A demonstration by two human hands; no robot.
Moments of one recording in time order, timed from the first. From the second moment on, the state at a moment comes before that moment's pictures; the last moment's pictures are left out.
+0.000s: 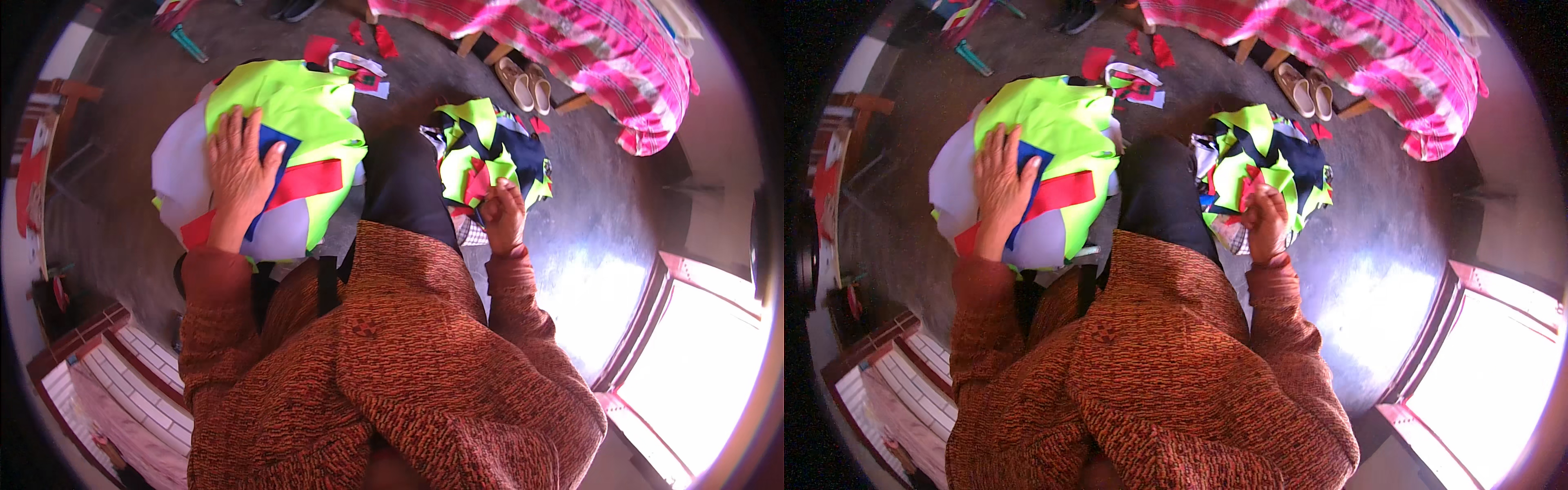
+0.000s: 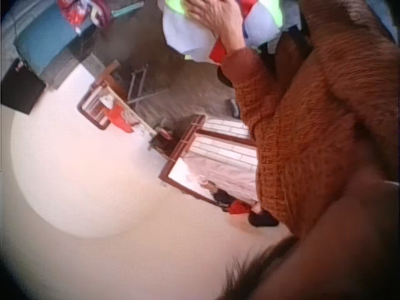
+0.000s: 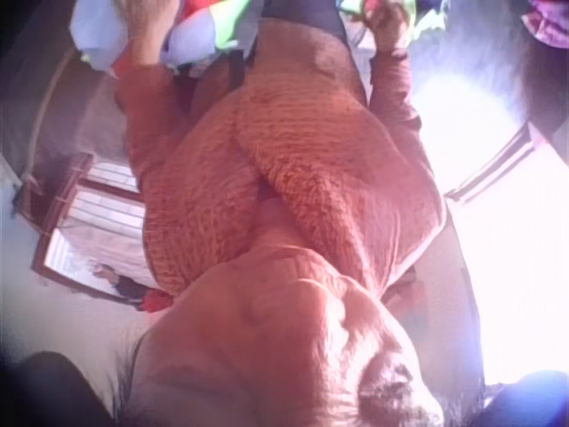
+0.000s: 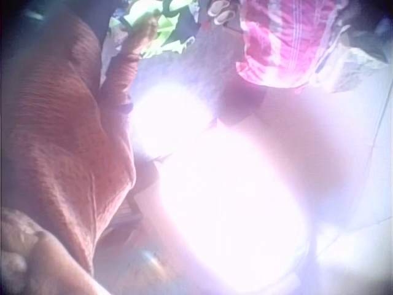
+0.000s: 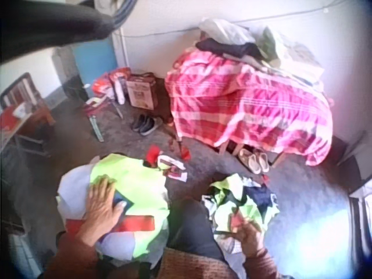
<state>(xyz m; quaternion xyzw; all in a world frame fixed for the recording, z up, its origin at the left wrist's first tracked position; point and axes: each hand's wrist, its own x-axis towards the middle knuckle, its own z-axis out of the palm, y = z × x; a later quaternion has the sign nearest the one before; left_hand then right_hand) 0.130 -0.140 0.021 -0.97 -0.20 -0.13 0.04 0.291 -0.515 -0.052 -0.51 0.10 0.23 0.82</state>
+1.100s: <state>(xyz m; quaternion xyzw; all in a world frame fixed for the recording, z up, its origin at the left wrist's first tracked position) 0.151 -0.147 0.035 -0.98 -0.20 -0.07 -0.06 0.252 -0.493 -0.298 -0.59 0.41 0.43 0.55</state>
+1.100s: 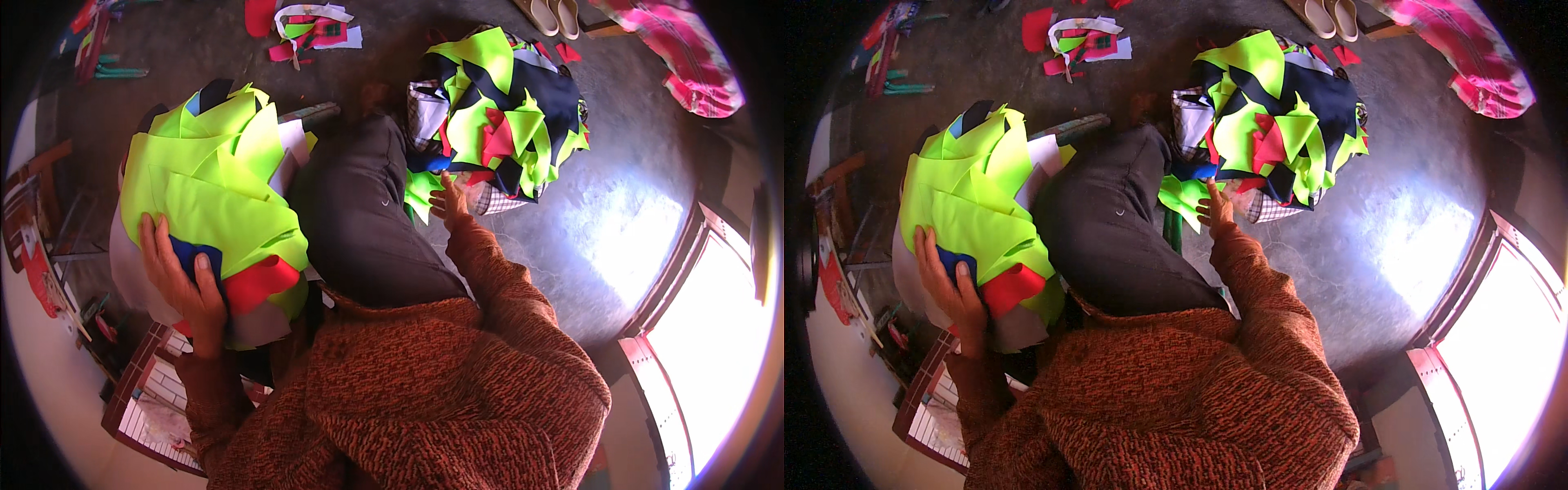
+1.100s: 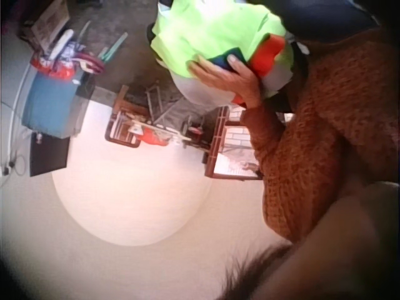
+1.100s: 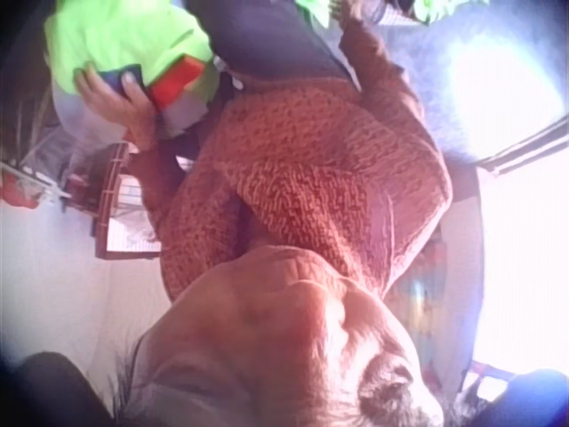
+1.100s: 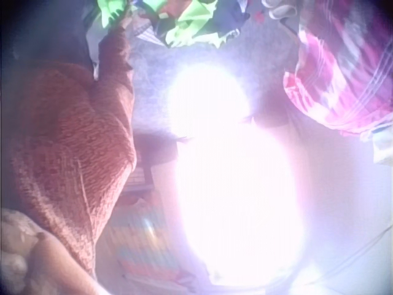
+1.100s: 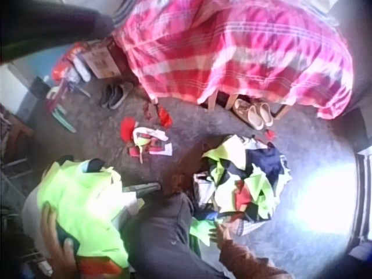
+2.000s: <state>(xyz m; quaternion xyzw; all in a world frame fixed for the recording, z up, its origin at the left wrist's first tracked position) 0.156 -0.148 0.035 -0.97 -0.24 -0.04 -0.09 0.317 -0.475 -0.304 -0.92 -0.31 0.20 0.14</state>
